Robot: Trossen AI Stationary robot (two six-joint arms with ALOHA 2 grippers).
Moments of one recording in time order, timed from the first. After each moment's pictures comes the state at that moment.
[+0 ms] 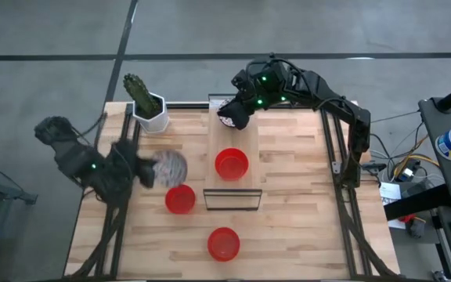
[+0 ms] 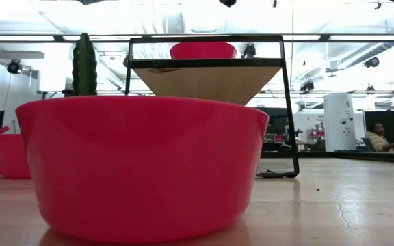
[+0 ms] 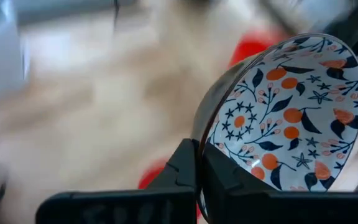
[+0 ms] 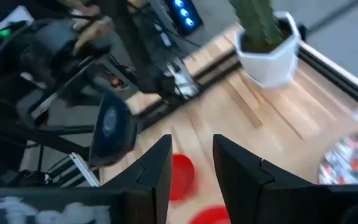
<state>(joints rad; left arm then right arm) -0.68 1.12 1.45 -1.56 -0.80 -1.68 -0.24 1.87 2.34 -1.00 -0.23 0.51</state>
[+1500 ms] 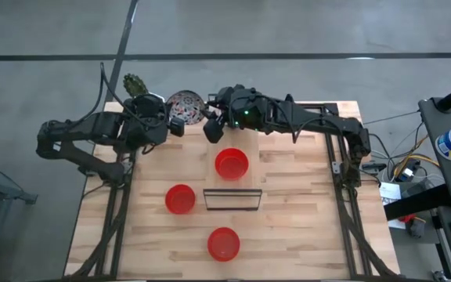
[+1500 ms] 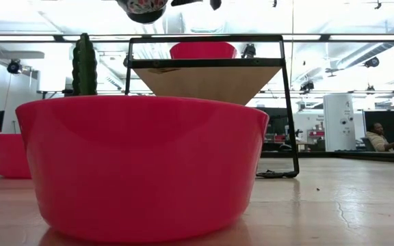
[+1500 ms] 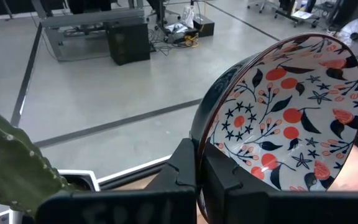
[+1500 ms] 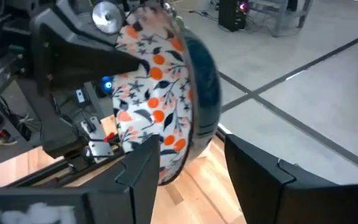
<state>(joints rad) -0.08 1.20 1.55 -1.13 -1.07 -0.83 -0.09 1.87 2.05 -0.54 0.37 0.29</state>
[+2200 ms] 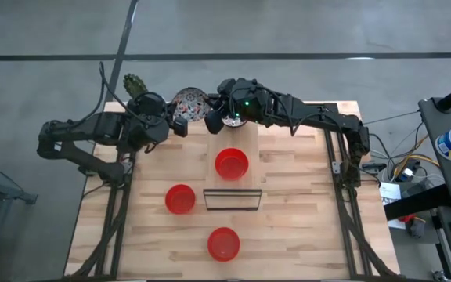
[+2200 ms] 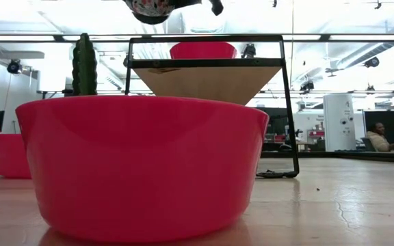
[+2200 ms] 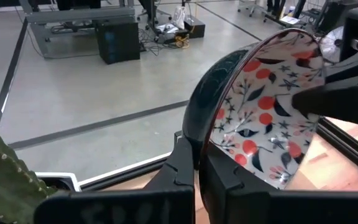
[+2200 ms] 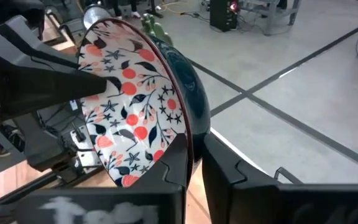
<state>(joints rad) -0.08 1.21 1.55 -1.04 -1.04 -0.79 -0.13 1.87 2.05 -0.54 0.34 0.30</state>
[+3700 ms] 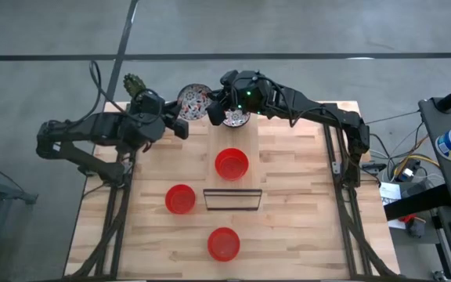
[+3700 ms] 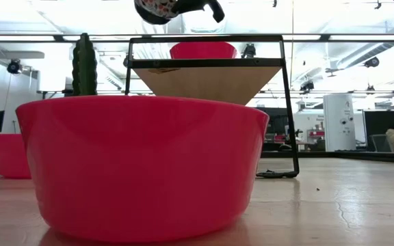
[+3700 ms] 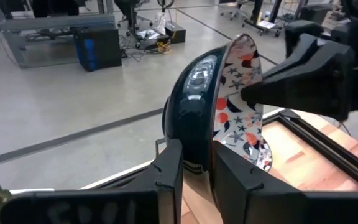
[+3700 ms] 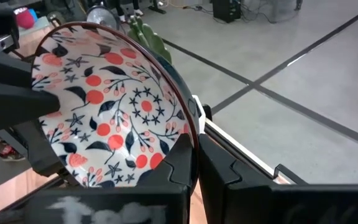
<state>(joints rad) -0.09 1.21 1.55 -0.93 -0.99 -0.67 -0.20 1.87 2.06 -0.55 0.25 0.36</state>
